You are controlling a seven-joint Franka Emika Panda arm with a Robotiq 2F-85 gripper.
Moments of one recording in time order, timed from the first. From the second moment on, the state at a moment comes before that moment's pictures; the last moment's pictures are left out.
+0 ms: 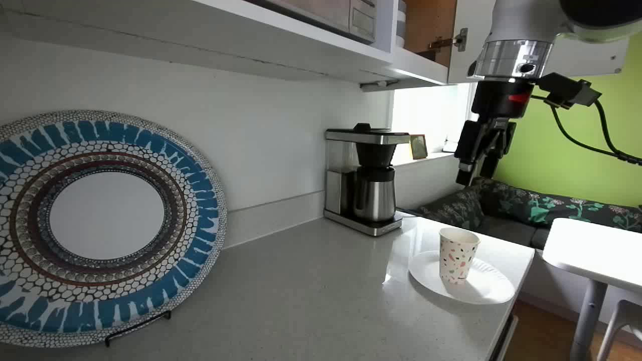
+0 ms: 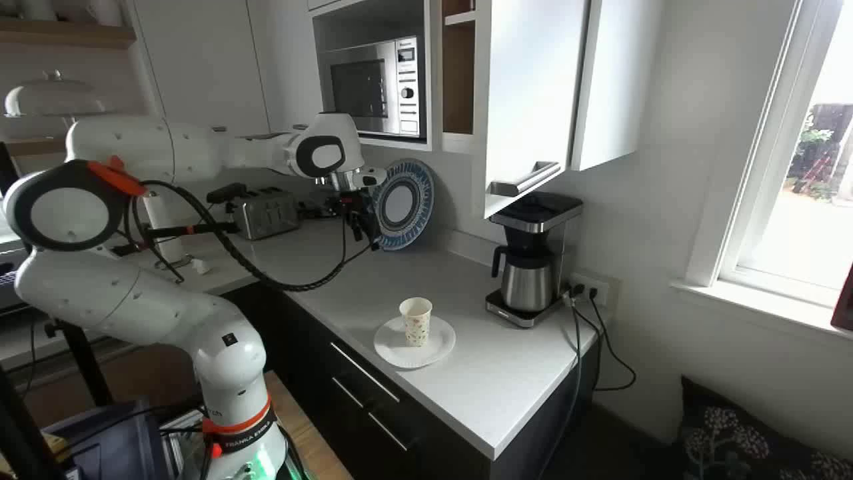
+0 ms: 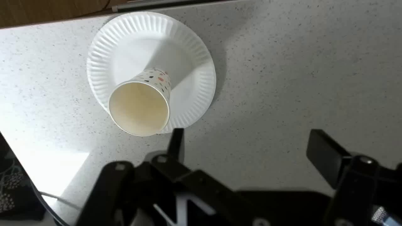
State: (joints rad) arm 0.01 -0.70 0.13 -2.41 0.02 1.88 0.18
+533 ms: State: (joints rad) arm 0.01 -0.70 0.13 -2.41 0.02 1.88 0.18
